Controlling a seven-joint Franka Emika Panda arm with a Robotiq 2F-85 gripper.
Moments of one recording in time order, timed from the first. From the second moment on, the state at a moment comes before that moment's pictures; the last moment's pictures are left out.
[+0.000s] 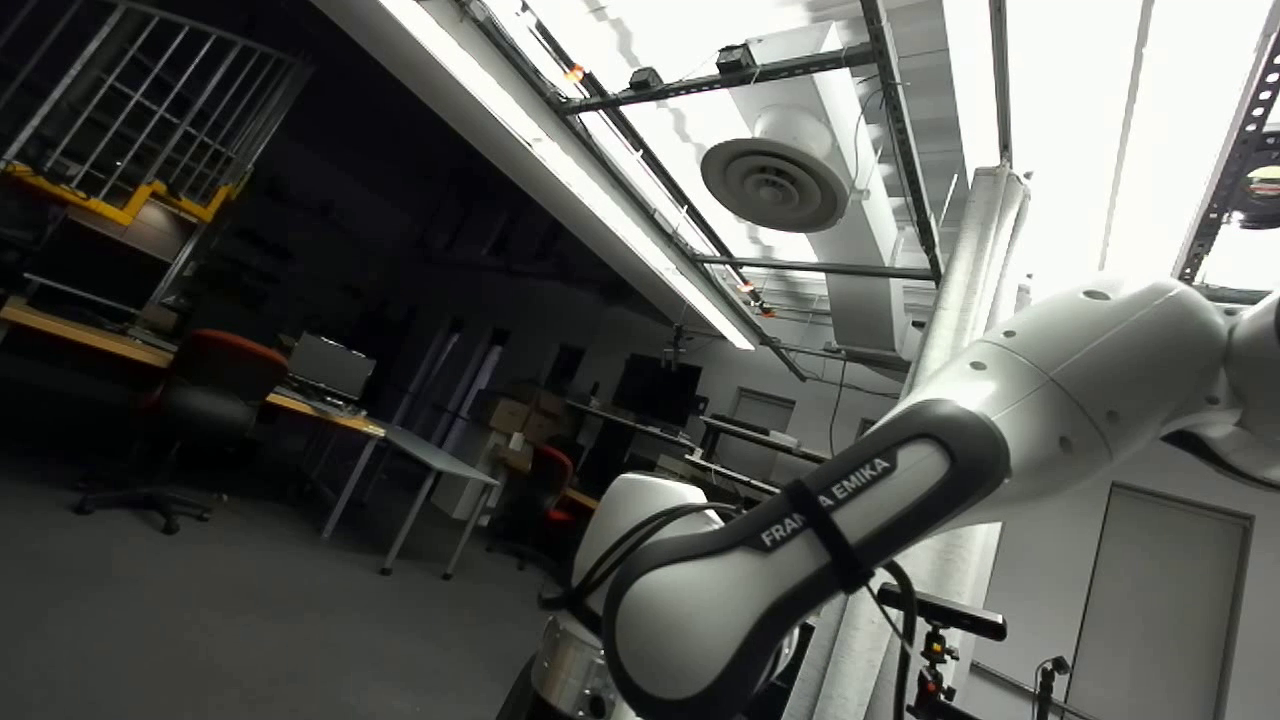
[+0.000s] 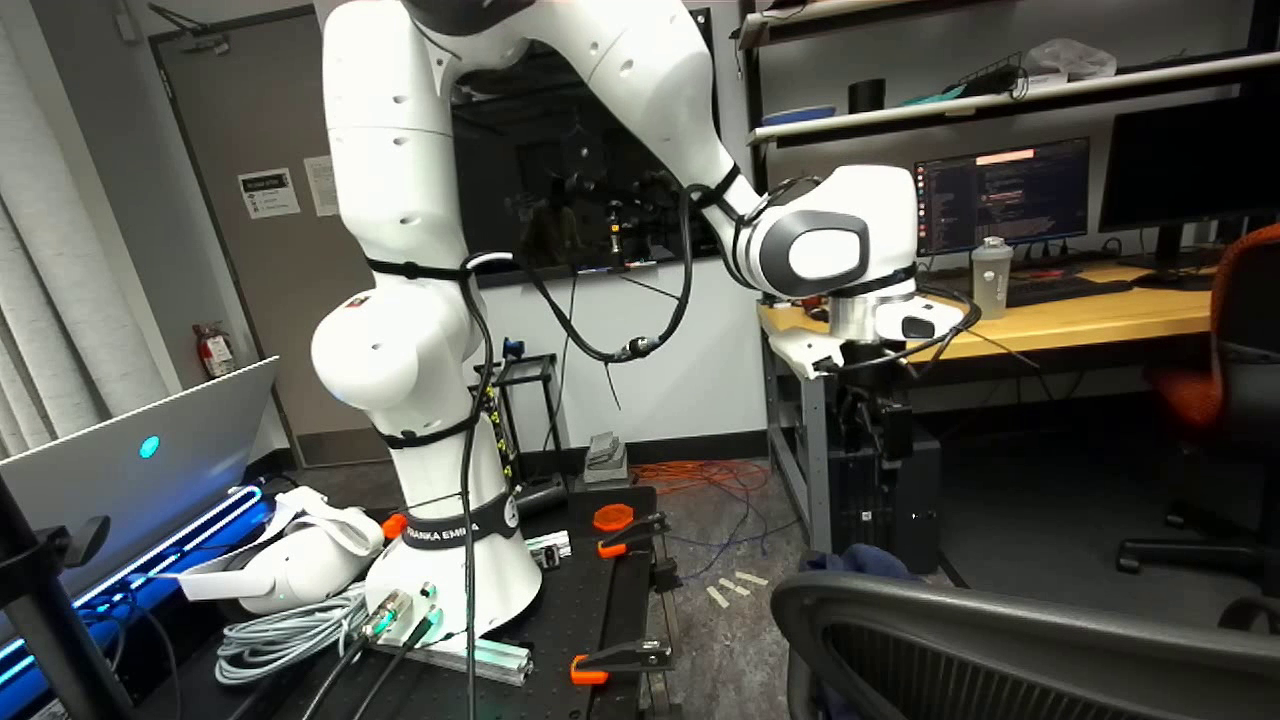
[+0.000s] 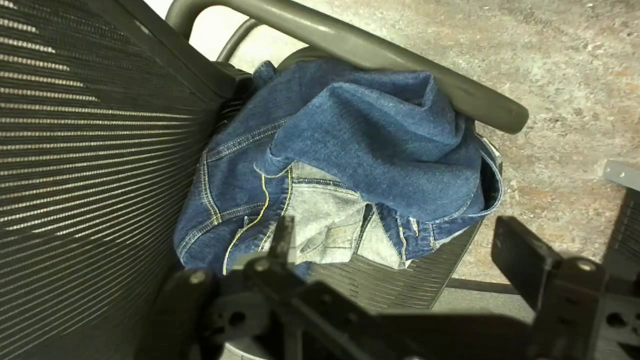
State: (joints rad) arm 0.06 0.15 0.08 -2.39 -0.07 2.52 0.07
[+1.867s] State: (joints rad) arm 0.06 0.41 0.09 -2.14 -0.11 2.42 -0.24
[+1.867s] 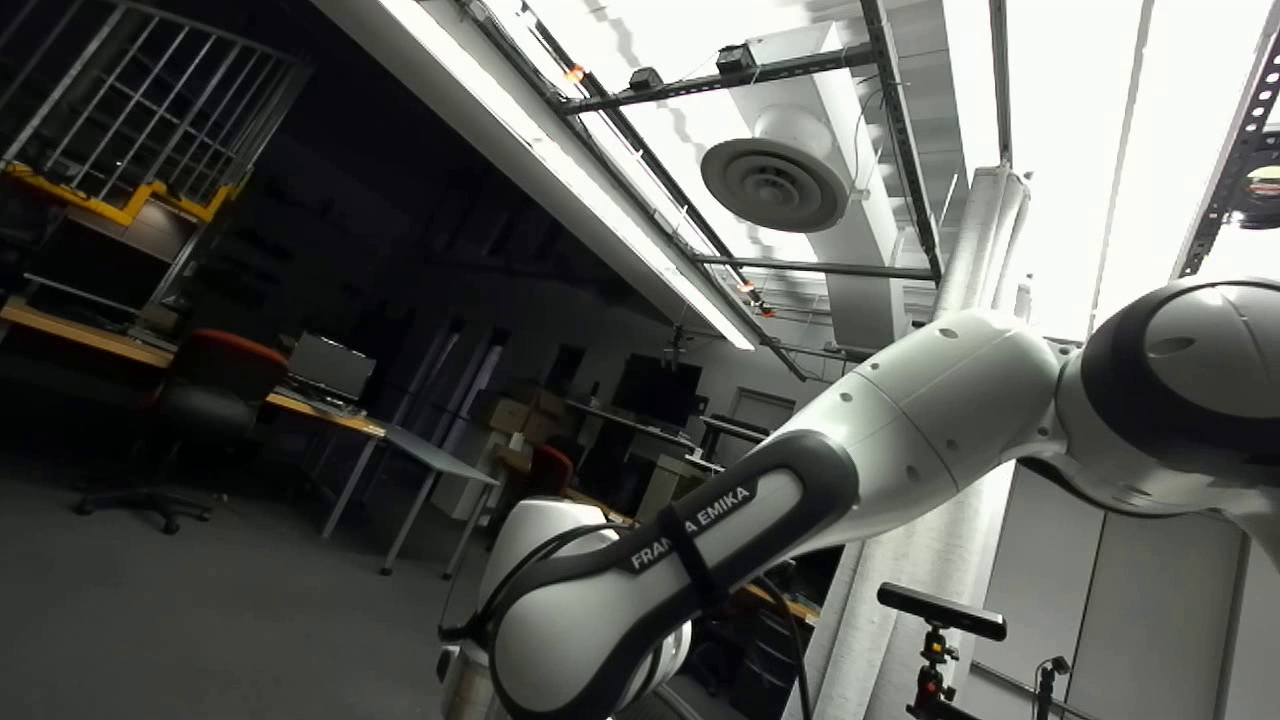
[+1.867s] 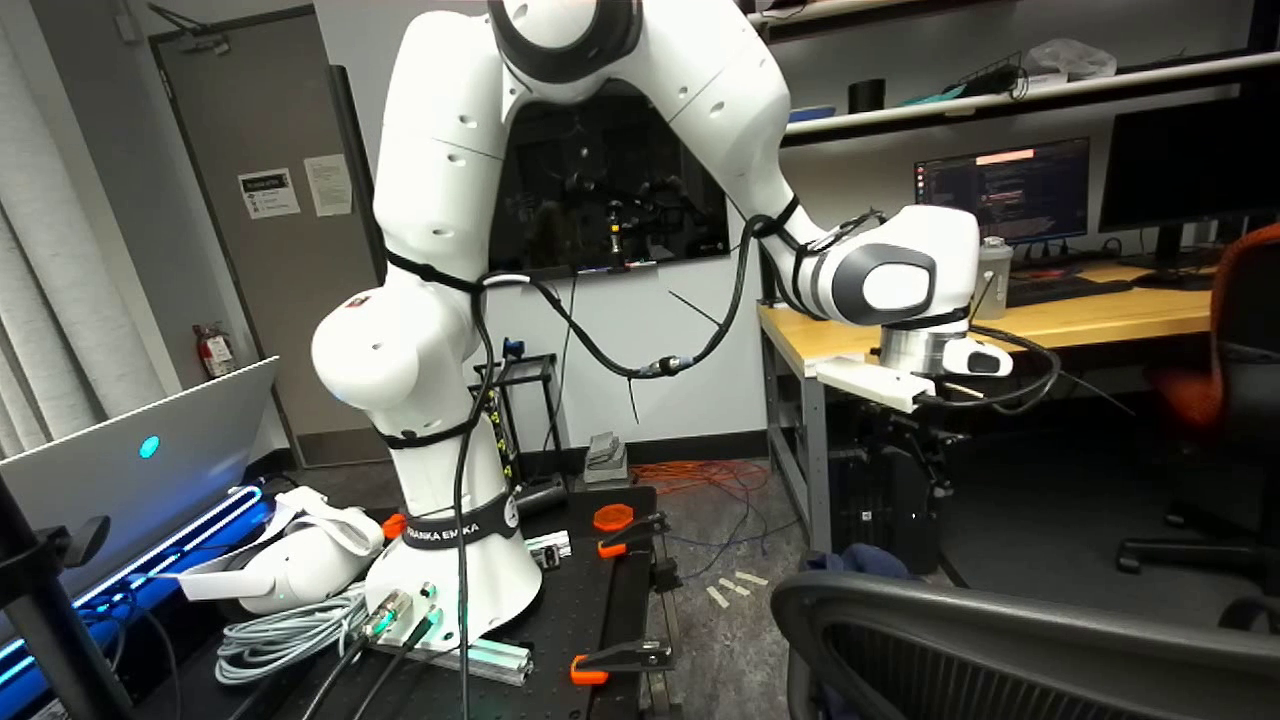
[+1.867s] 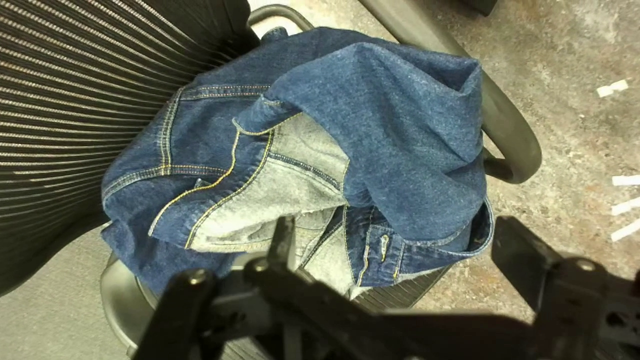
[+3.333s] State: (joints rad) arm 0.06 0.74 0.12 -1.88 -0.21 2.19 -0.67
